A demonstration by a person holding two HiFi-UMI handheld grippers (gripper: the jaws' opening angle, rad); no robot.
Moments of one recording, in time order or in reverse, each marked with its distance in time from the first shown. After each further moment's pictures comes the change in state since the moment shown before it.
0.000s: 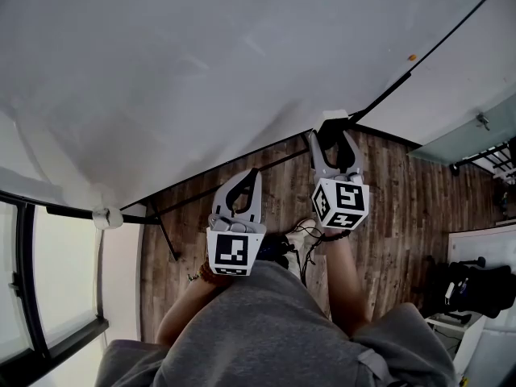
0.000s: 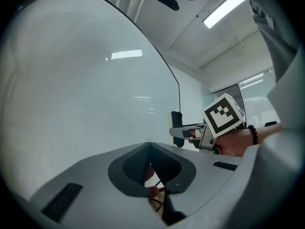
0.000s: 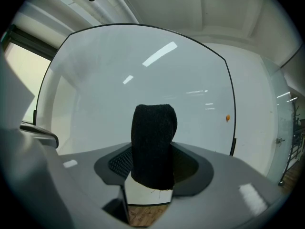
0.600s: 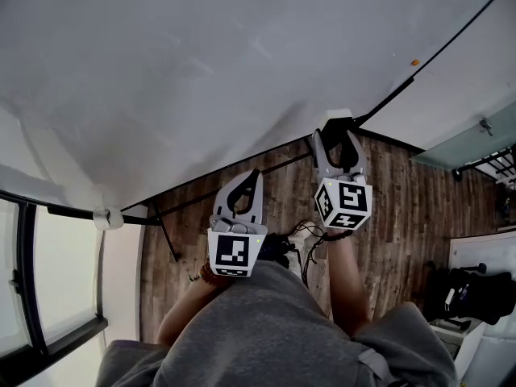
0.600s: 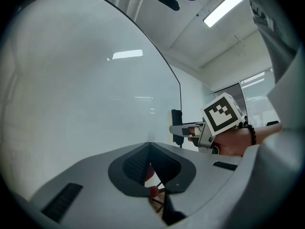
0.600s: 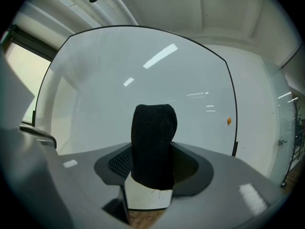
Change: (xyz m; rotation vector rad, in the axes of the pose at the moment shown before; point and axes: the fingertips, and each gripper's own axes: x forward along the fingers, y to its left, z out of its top) left arm 0.010 0.000 0.003 0.001 0.000 0.014; right arm 0.012 -0.009 0.010 -0.005 -0.030 0.010
